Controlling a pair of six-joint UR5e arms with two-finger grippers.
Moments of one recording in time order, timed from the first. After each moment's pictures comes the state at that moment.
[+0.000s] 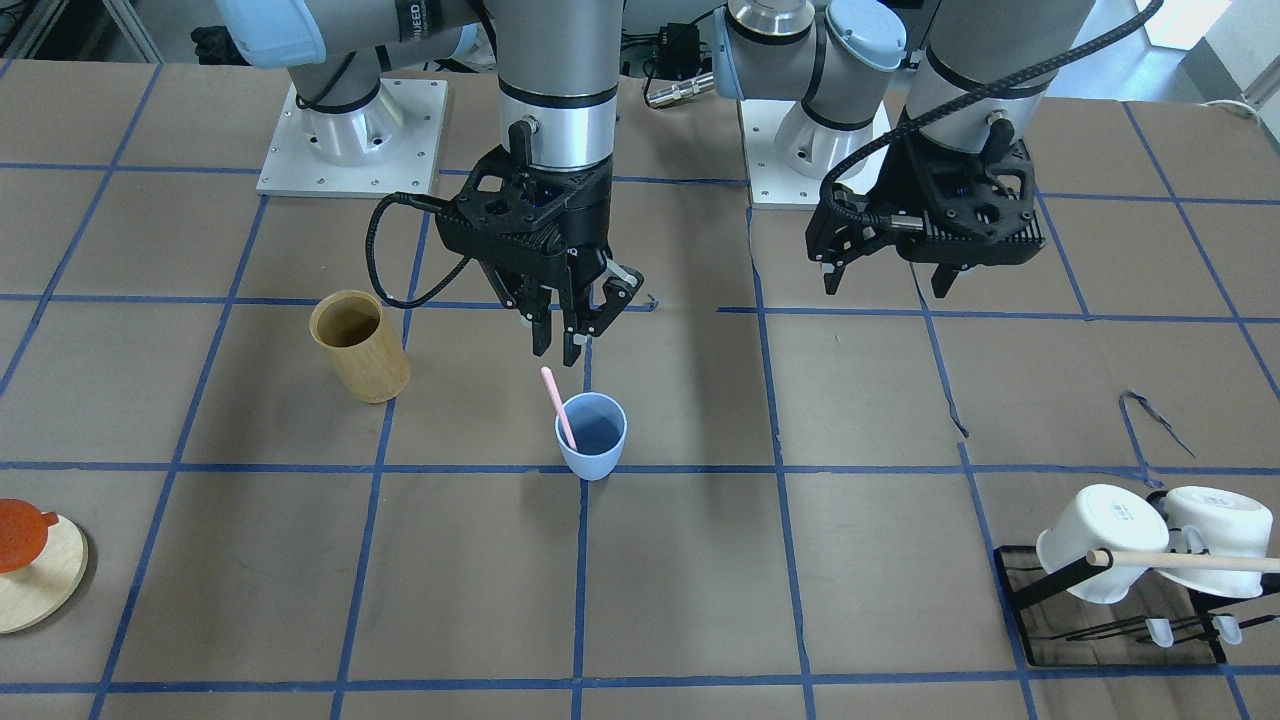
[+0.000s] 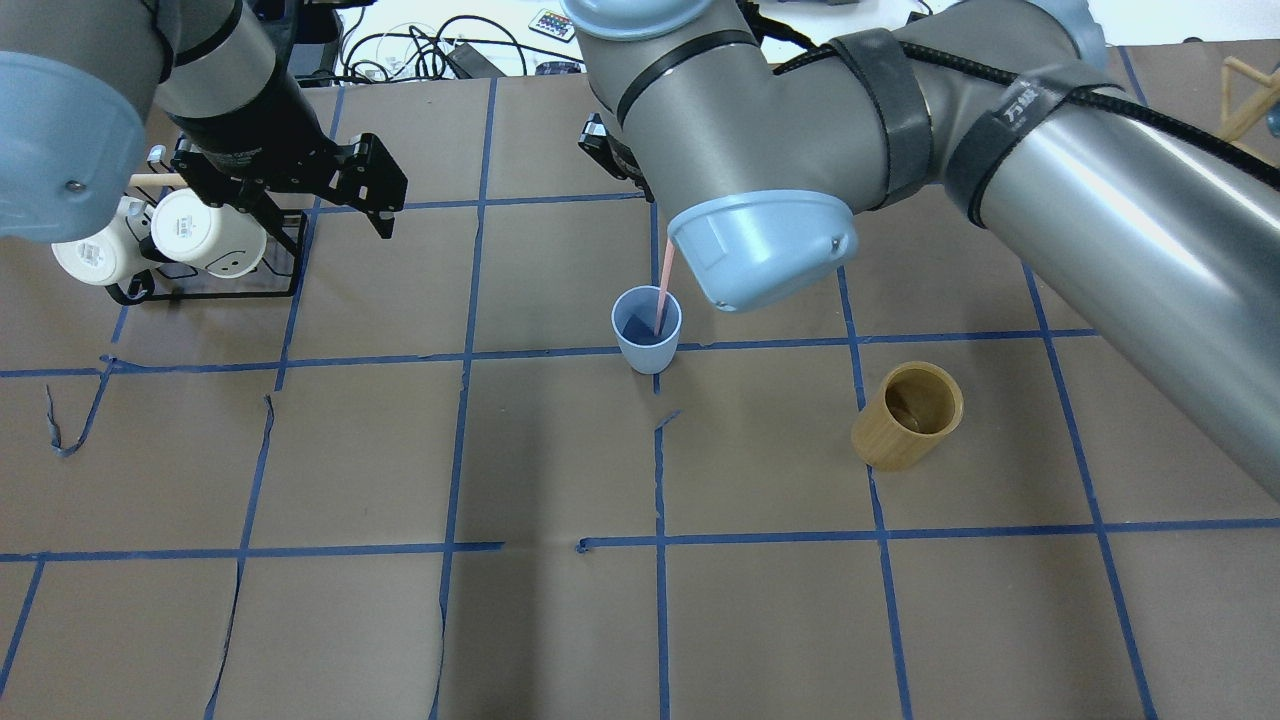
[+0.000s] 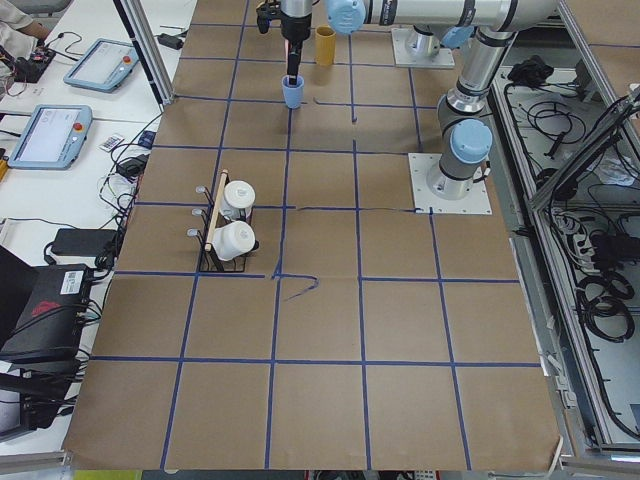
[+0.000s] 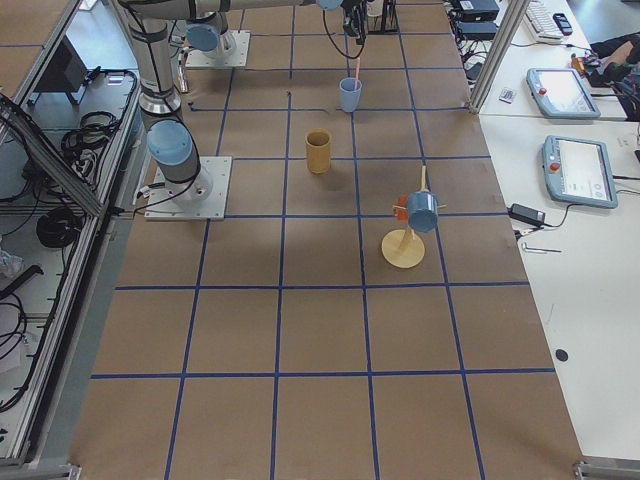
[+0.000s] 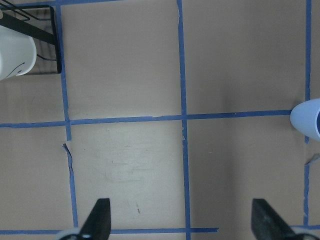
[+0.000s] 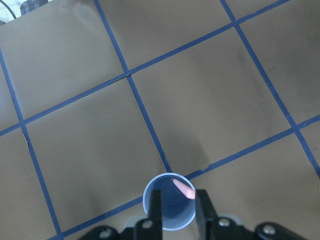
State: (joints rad) left arm -1.57 -1.59 -1.57 -1.49 1.62 0.04; right arm 2.00 -1.35 1.50 -2.01 -1.74 0.83
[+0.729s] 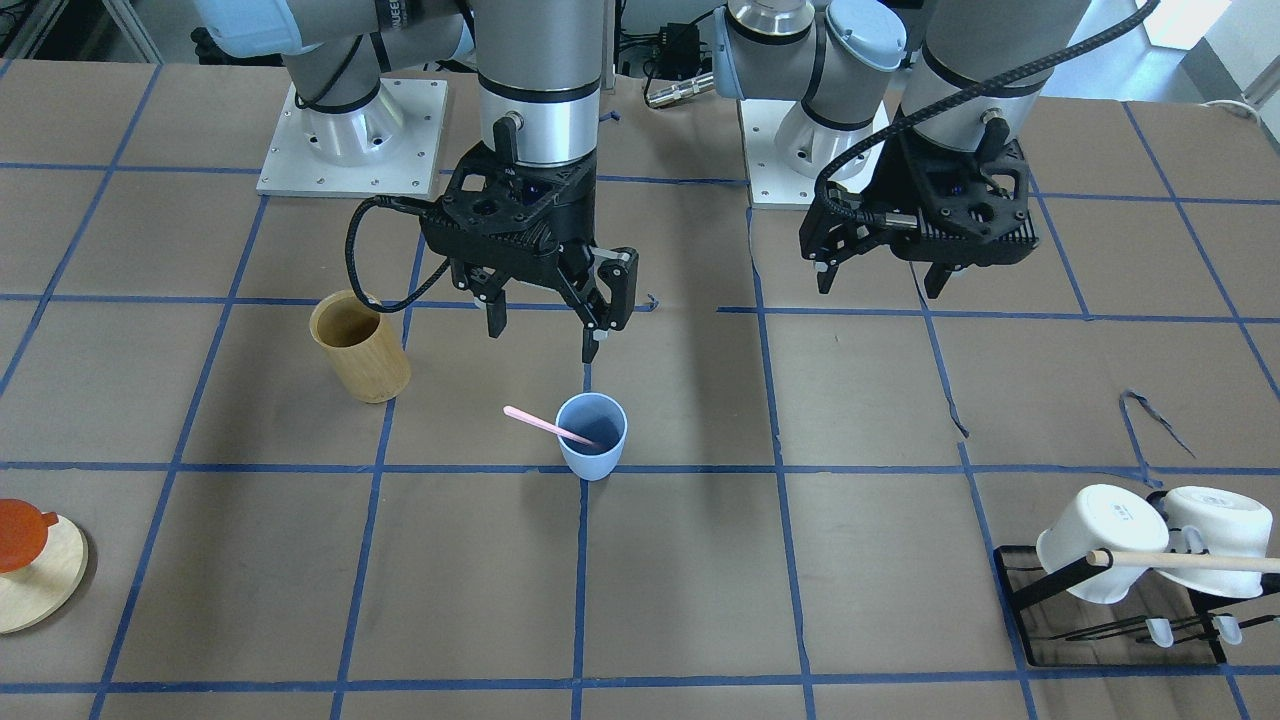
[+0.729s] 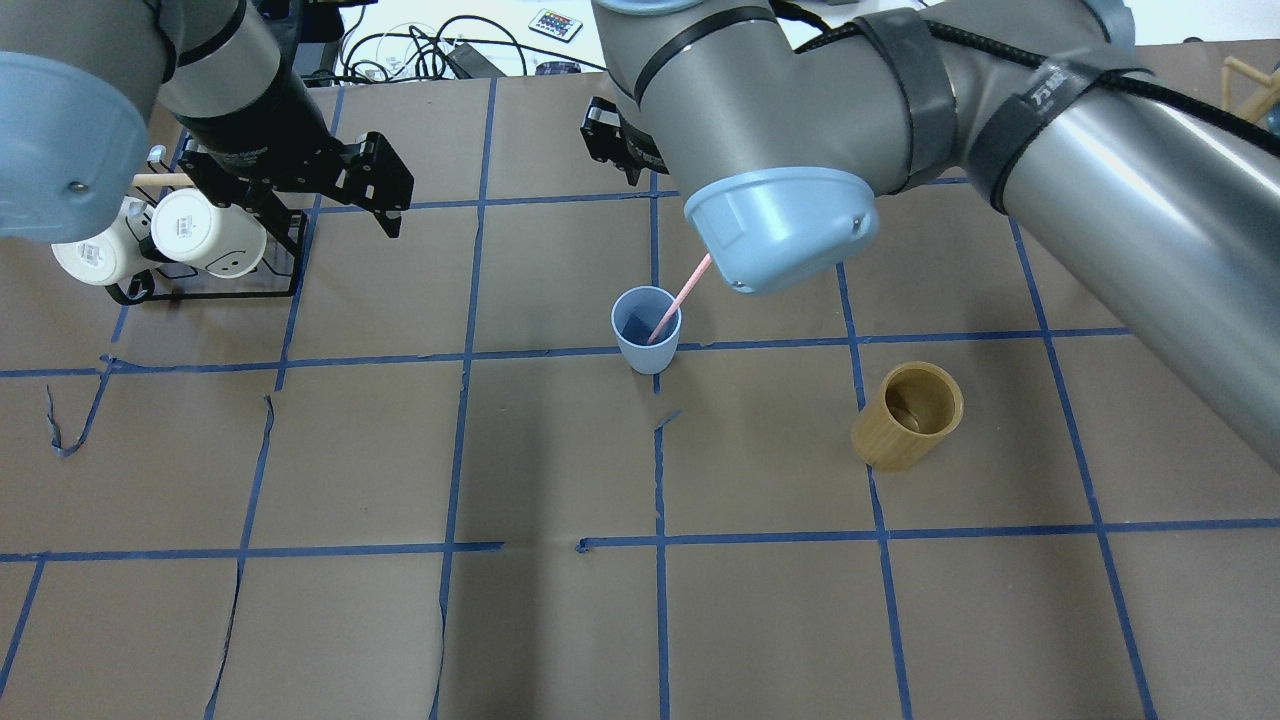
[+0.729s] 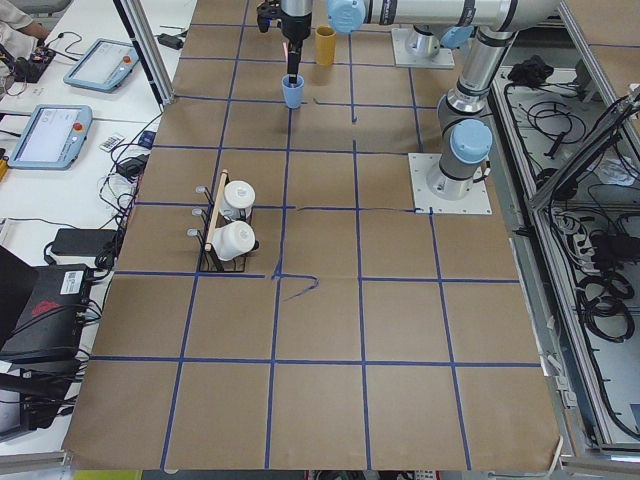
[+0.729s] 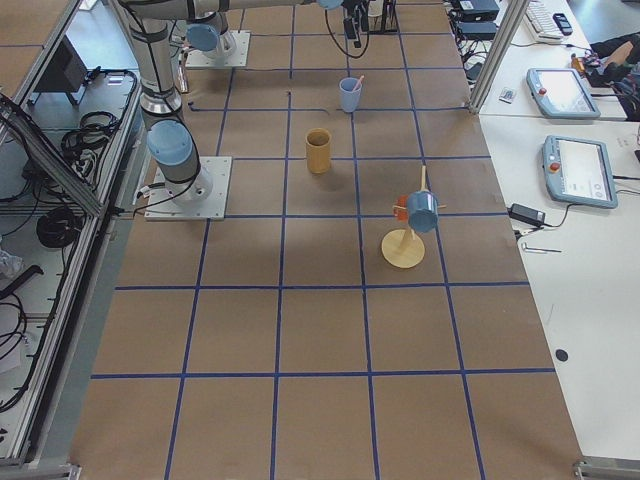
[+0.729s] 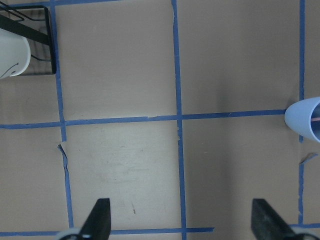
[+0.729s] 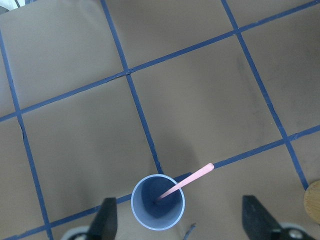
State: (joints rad) left arm -1.58 -1.59 -1.57 -1.49 1.61 0.04; right arm 1.97 -1.37 1.48 -1.96 -1.72 0.70
